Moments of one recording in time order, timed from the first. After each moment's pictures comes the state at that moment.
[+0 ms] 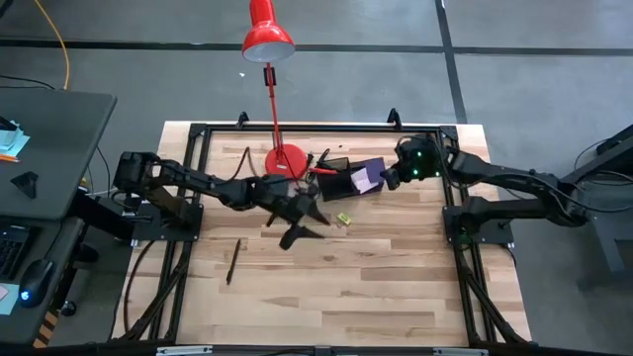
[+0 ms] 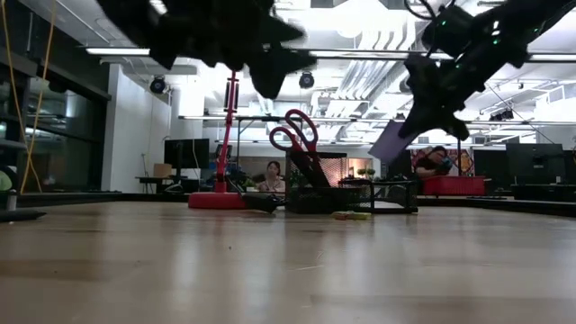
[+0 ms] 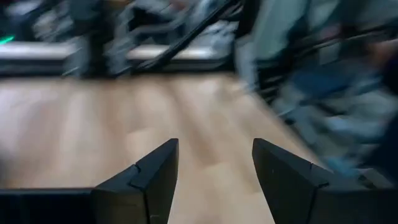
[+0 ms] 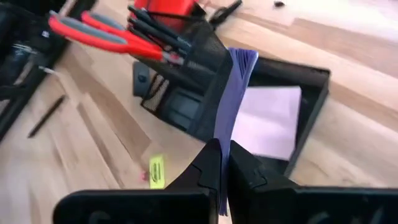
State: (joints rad) left arm 0.12 1.59 0.80 0.50 0.43 -0.04; right arm -0.53 1.00 0.58 -0.30 -0.21 0.53
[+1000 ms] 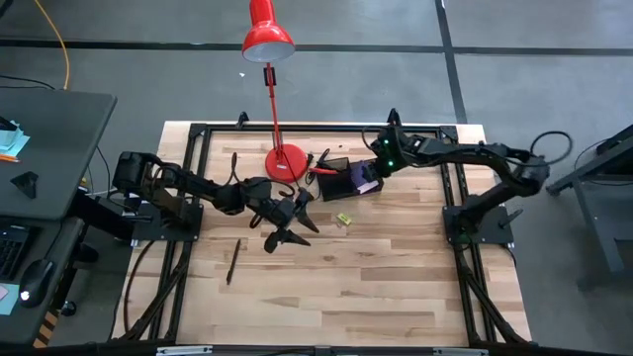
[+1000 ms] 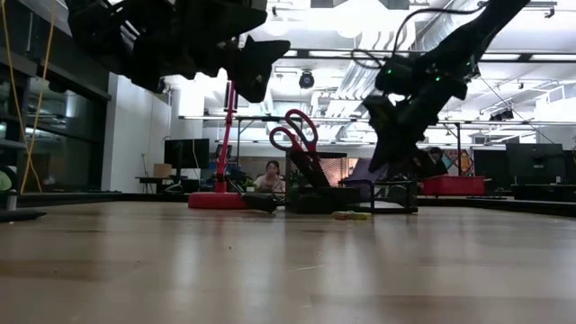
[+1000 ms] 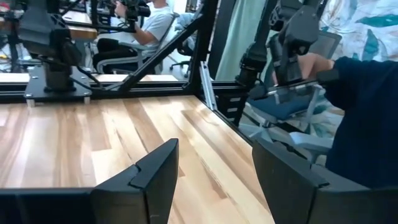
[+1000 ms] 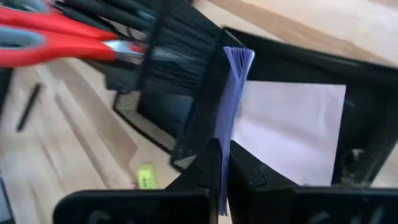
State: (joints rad) left arm 0.13 1.58 0.60 0.86 0.56 -0.11; right arm -0.61 1.48 0.76 -0.24 -0.40 0.52
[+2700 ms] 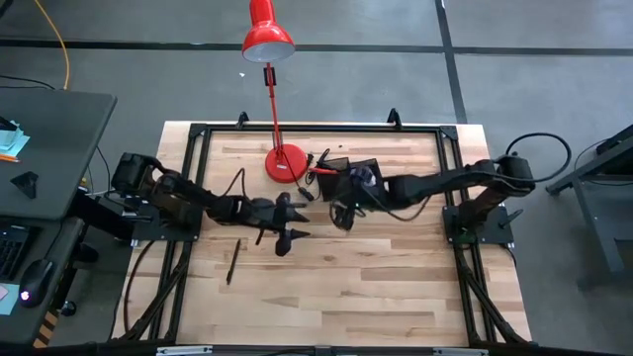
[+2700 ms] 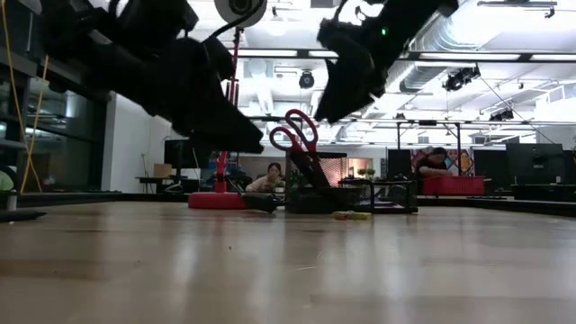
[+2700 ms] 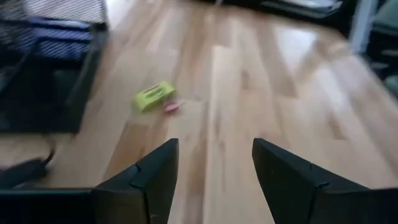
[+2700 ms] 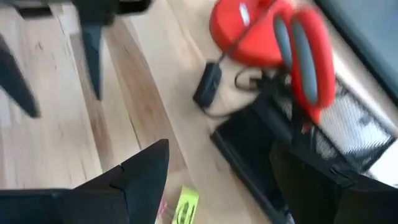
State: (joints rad) left arm 0.00 1.58 0.51 0.61 -0.09 -0.24; right arm 0.05 1.59 1.11 -0.39 0.37 0.26
